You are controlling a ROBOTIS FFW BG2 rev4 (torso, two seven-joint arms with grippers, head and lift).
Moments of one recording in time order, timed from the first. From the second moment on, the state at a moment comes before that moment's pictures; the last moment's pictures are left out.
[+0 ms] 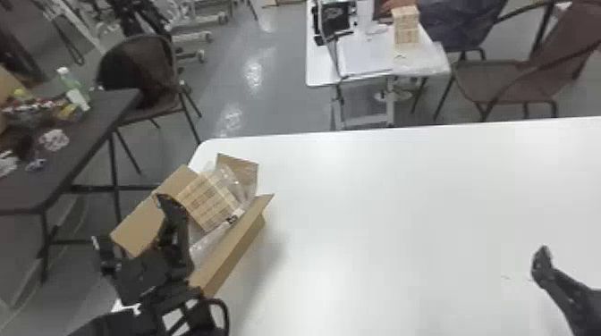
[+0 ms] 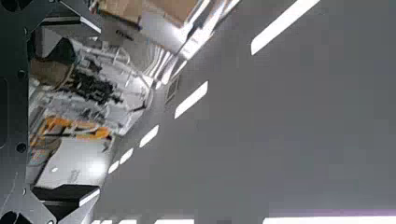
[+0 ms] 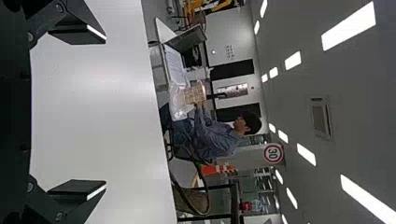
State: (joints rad) left arm 0.42 0.08 0.05 -1.77 0.07 -0.88 0.58; right arm 0.44 -0.06 -0.01 -1.79 -0.20 -0.19 0.07
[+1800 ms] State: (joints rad) left arm 0.81 0.00 0.14 -2.09 -0.03 -0.20 -0.04; right arm 0.74 -0.01 -0.01 -2.06 -0.05 -0.05 0.08
